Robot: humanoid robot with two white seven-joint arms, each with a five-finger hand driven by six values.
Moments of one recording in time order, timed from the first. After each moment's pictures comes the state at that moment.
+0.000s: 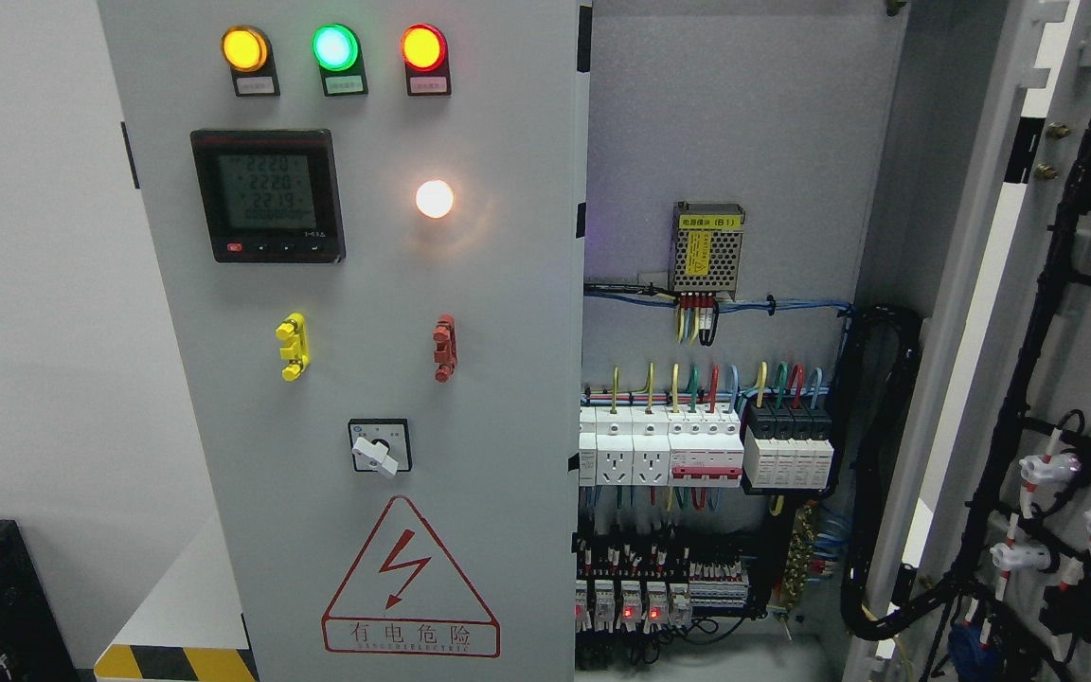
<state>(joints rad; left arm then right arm) -0.09 0.53 -1.26 -1.09 0.99 -0.14 -0.26 0.11 0.12 0.05 -0.13 -0.09 0.21 -0.19</state>
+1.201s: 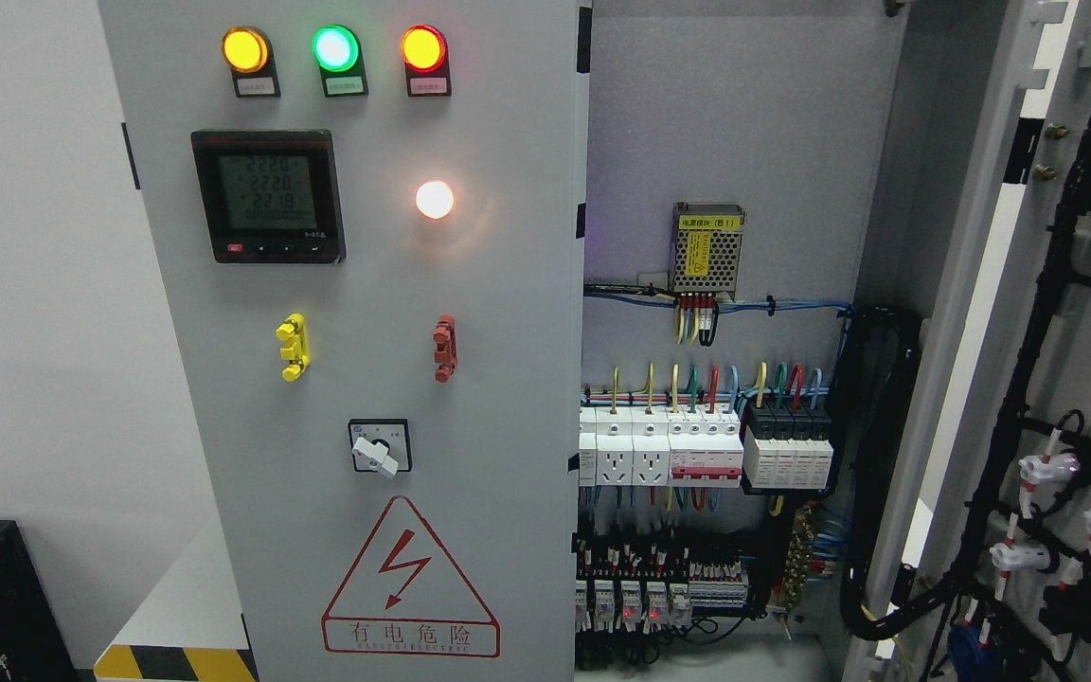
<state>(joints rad) 0.10 0.04 -0.01 -0.15 -0.21 -0.14 -0.21 0.10 0.12 0.04 -0.13 -0.09 0.21 -0.18</state>
